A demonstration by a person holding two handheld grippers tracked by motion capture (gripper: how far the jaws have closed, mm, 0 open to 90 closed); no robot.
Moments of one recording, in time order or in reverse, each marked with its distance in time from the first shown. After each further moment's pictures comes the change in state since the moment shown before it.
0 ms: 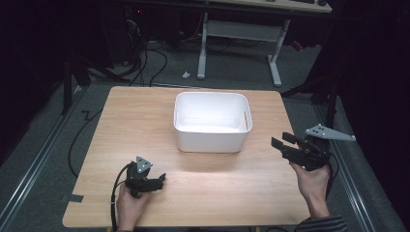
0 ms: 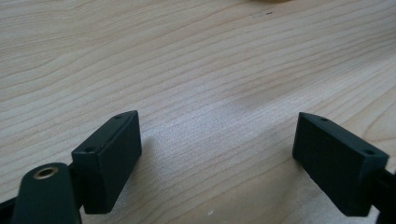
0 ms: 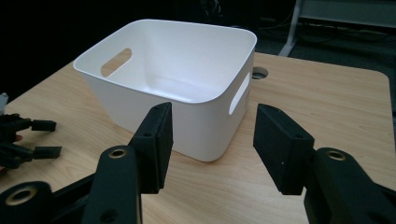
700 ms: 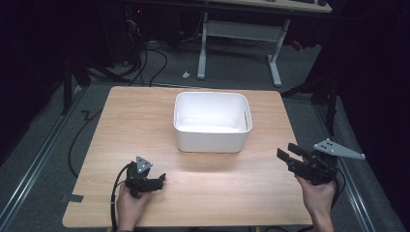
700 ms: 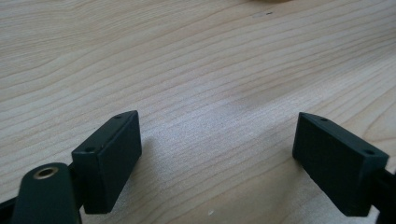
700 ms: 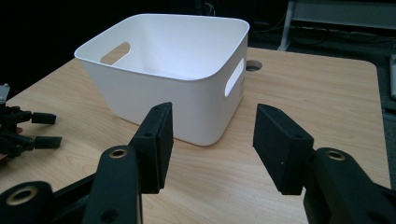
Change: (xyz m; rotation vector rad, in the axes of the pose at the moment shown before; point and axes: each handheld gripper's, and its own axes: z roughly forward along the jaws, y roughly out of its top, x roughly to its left) left arm 0.000 0.000 0.000 0.000 0.000 0.000; right arm 0.001 -0.030 -0.020 -0.030 -0.019 0.012
